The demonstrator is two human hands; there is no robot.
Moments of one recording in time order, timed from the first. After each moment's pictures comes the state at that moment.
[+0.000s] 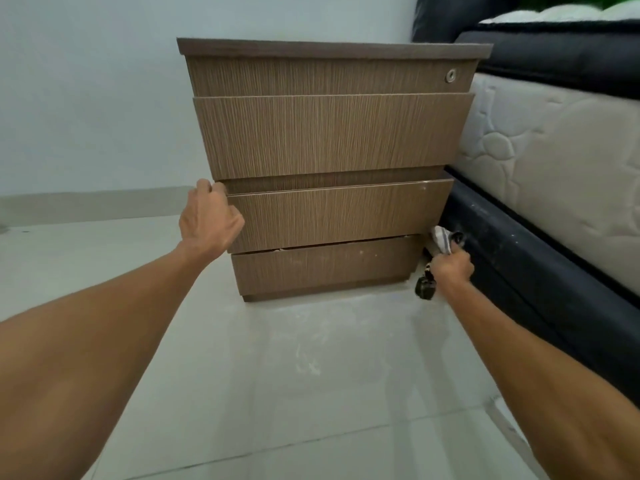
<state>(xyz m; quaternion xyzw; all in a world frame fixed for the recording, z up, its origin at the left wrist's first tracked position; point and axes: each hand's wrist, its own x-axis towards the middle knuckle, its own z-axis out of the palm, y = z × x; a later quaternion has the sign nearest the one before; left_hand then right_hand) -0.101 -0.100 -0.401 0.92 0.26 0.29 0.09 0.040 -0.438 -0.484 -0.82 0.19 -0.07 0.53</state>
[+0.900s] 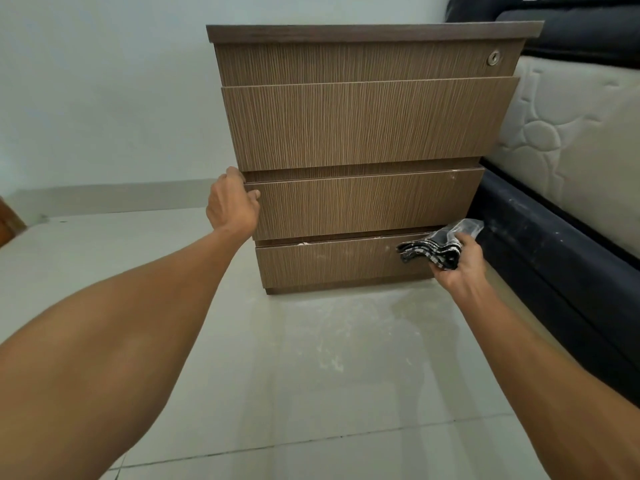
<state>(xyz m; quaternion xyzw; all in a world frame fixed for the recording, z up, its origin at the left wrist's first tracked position) -0.082 -0.088 -0.403 0.85 0.35 0.34 0.19 0.046 -0.409 -0.492 -0.39 0.20 0.08 0.90</state>
